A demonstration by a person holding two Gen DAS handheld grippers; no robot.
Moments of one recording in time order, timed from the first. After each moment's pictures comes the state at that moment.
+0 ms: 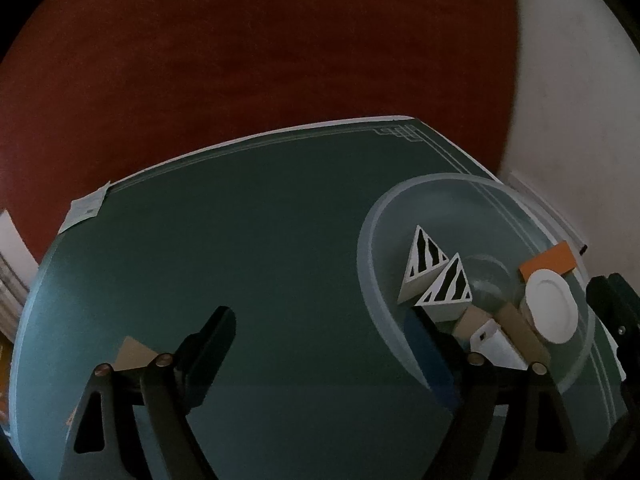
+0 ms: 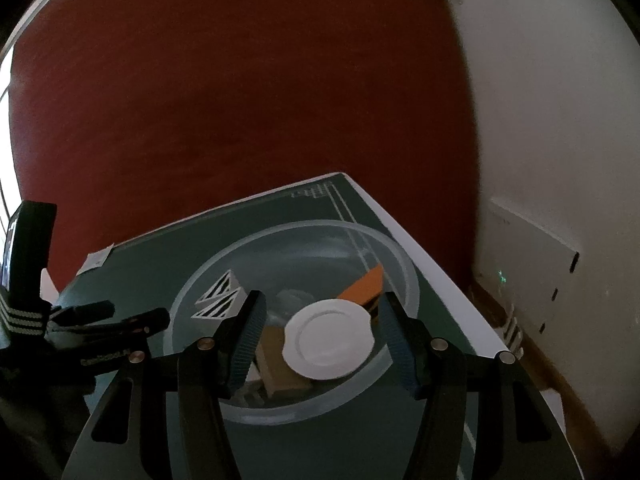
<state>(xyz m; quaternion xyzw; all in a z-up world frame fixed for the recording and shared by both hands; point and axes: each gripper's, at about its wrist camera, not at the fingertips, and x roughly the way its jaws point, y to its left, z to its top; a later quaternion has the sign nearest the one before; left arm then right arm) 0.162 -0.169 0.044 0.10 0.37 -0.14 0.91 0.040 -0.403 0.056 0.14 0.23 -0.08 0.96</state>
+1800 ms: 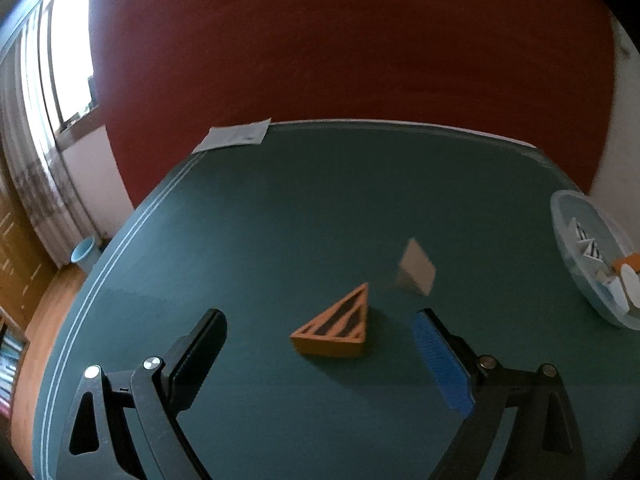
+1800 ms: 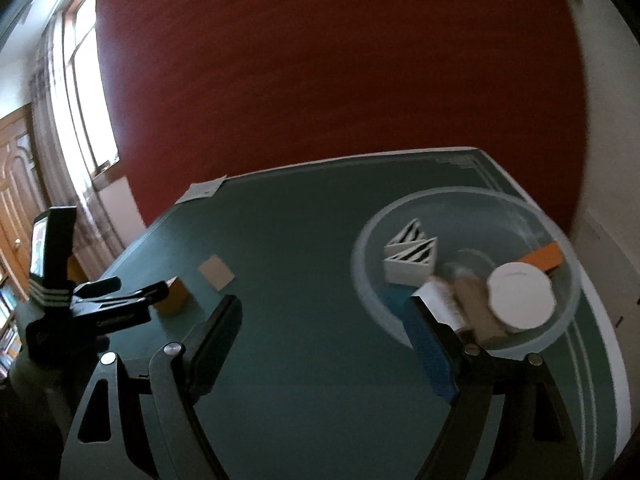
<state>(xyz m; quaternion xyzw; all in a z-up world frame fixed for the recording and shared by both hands) 0.122 0.017 0.035 0.03 0.37 0.01 0.93 0.032 -0.287 0.066 0.09 0.29 0.12 0.95</state>
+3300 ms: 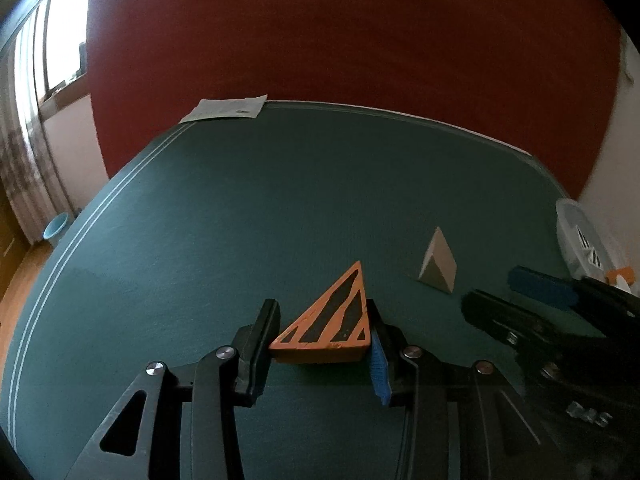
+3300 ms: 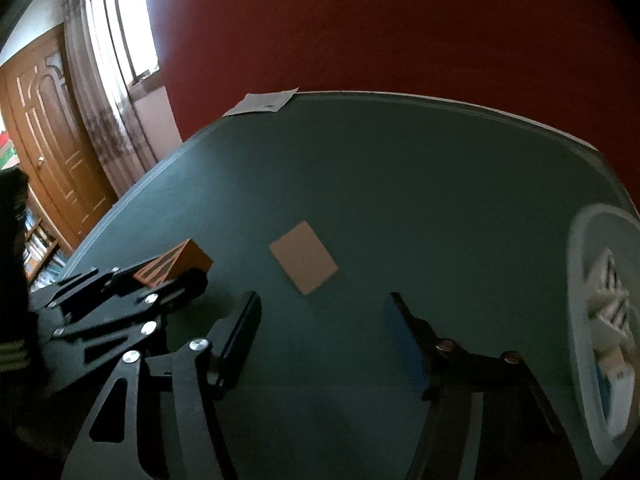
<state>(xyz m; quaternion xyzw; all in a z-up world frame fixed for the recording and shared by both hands) 0.130 0.043 0.013 -0.03 0.38 -0.03 0.92 0.136 -0.153 0.030 -0.01 0.40 0.21 0.89</state>
